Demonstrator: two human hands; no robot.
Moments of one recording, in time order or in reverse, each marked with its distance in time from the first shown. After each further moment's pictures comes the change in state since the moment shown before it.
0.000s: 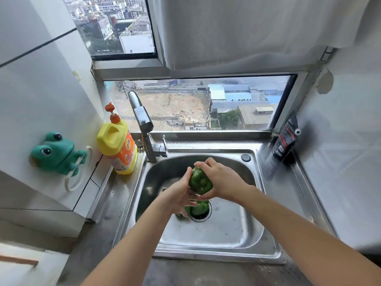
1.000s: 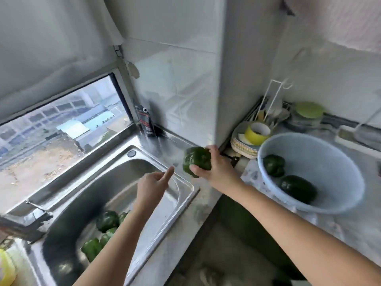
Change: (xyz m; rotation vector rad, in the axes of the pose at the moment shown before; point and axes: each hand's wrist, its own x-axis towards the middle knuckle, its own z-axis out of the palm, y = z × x) left_hand -0.049 -0.032 0.127 0.955 0.020 0.918; right_hand -0.241 -0.050 -0.001 0.485 0.739 1.034
